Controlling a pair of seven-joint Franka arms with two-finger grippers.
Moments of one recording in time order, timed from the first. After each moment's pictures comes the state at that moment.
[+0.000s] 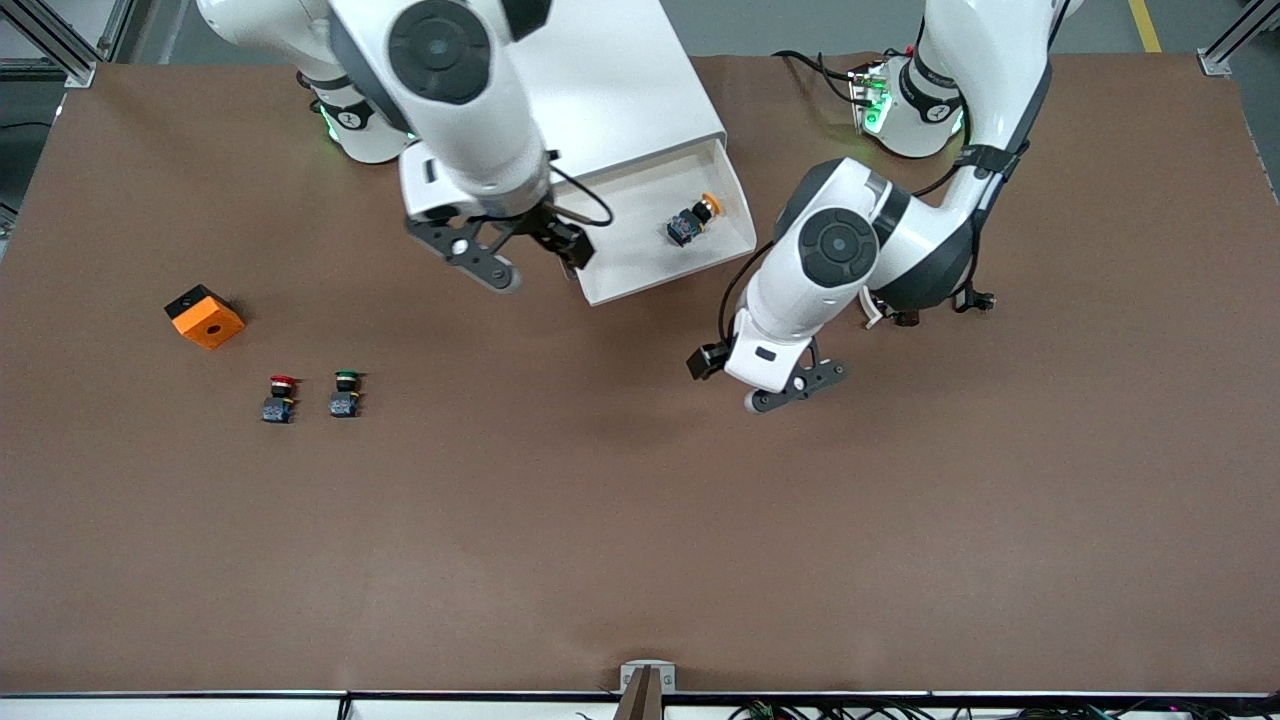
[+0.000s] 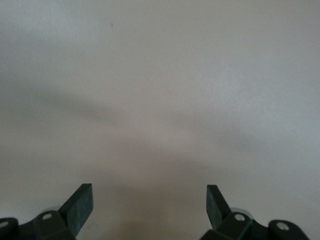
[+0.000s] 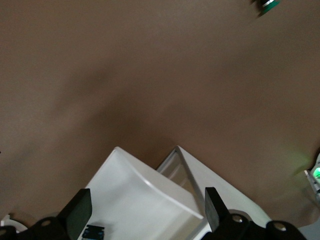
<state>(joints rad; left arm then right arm) -0.39 0.46 -0.24 -1.60 -0.05 2.10 -1.00 0.57 0.32 0.07 -1.31 0.10 1.48 1.17</state>
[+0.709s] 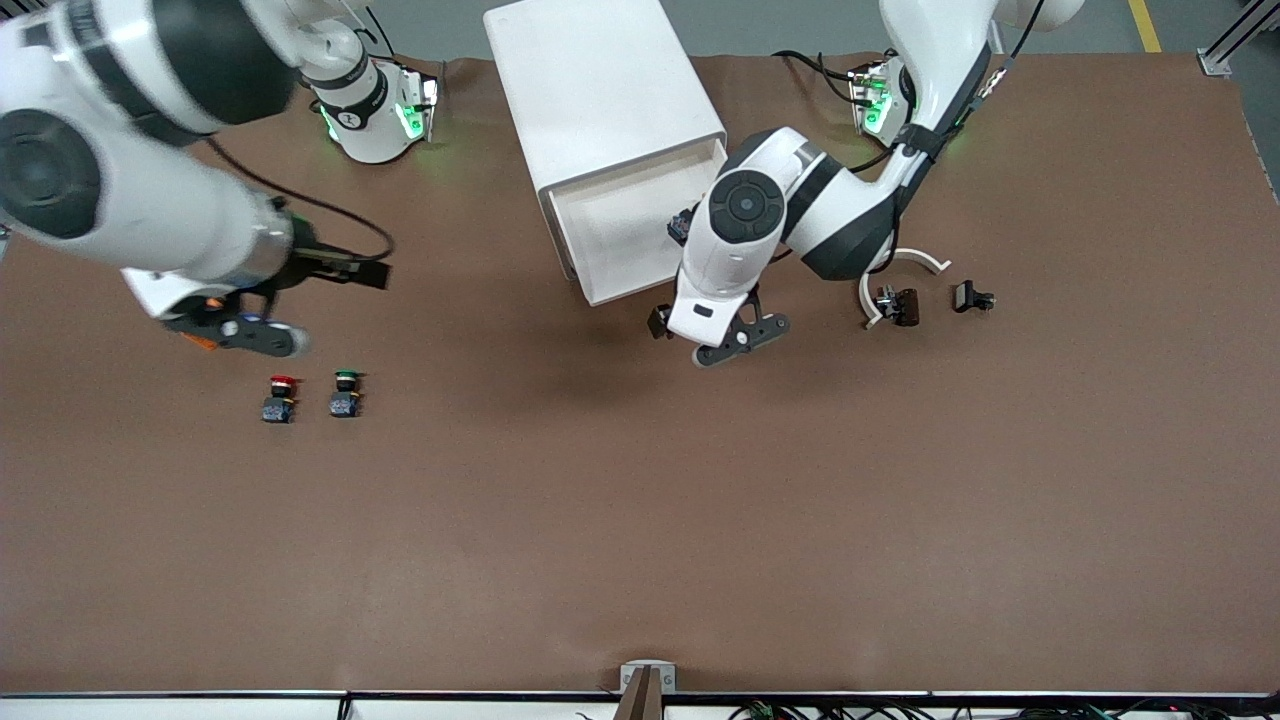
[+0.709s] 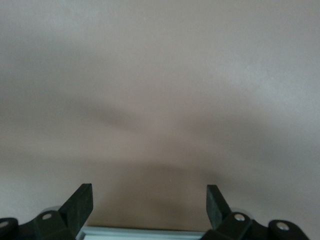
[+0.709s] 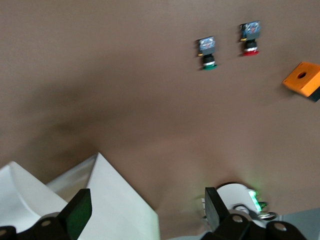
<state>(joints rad) -0.51 0.44 -0.25 -1.67 -0.02 2.08 -1.16 0.19 0.31 0.06 -1.23 0.10 1.21 0.46</state>
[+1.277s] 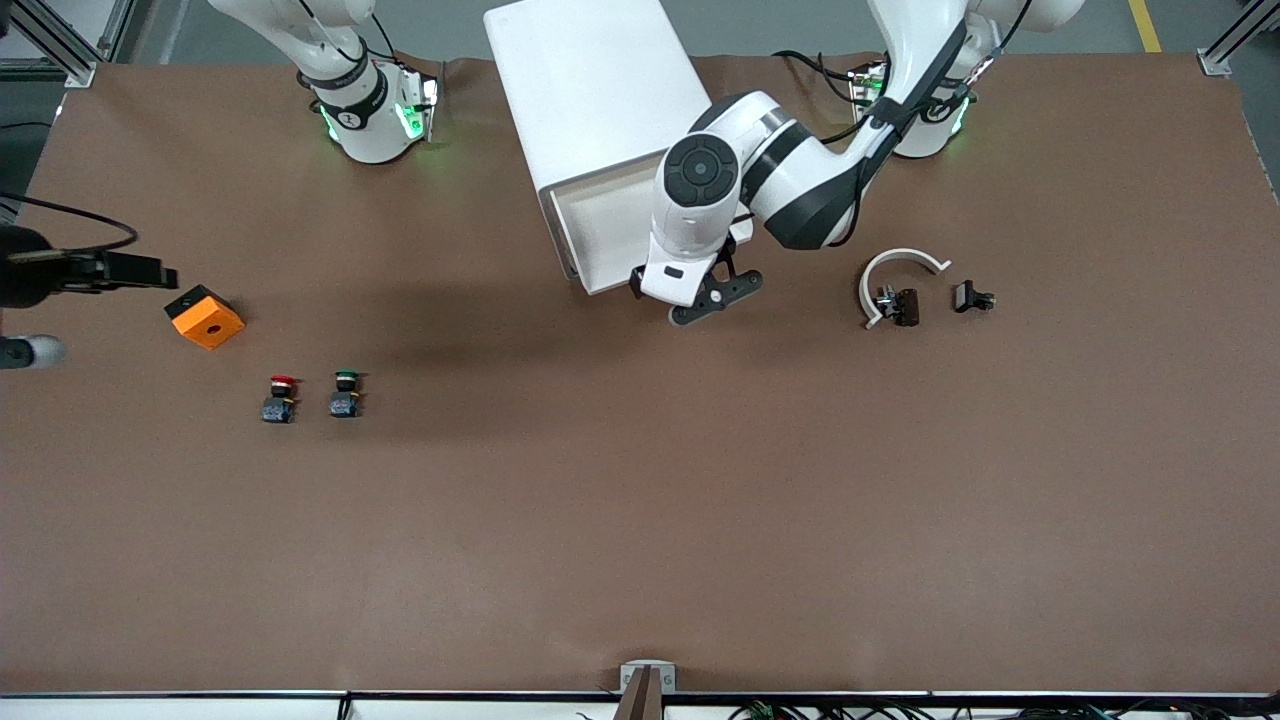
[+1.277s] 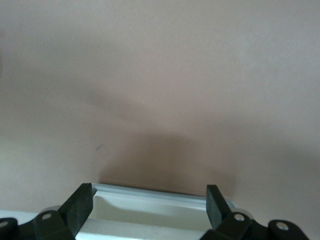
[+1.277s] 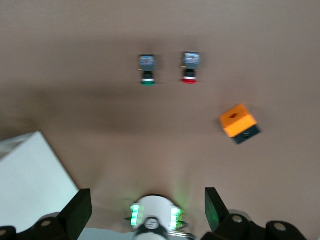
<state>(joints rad) -0.51 0.43 -0.34 -1.68 -0.02 1.97 -1.26 -0.15 0.31 0.05 -1.21 0.00 1.17 -0.15</state>
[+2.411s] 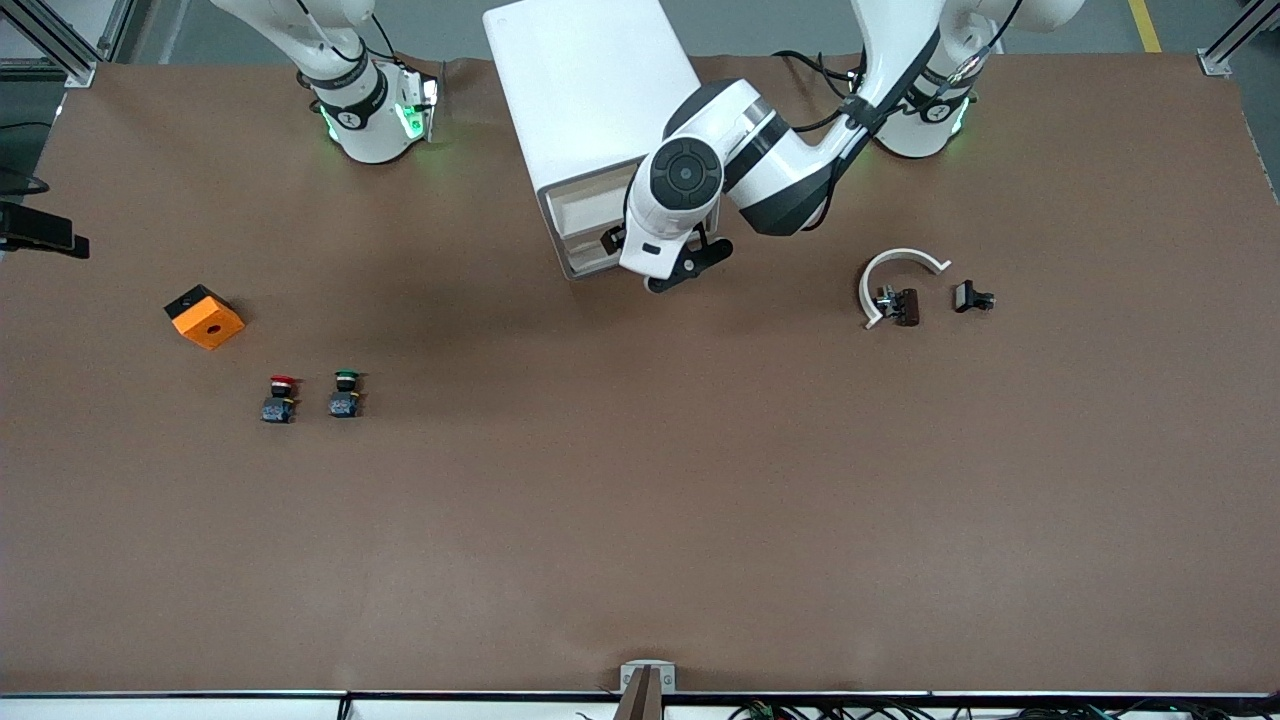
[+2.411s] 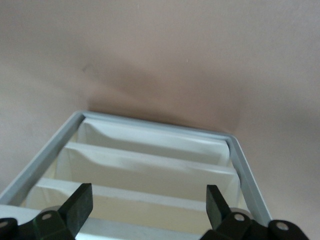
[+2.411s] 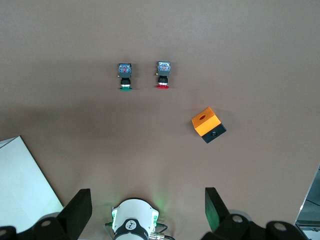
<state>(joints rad) -0.52 0.44 -0.38 -1.70 -0.27 1.94 -1.27 -0.18 0.24 0.06 -1.16 -0.05 1.14 -0.18</state>
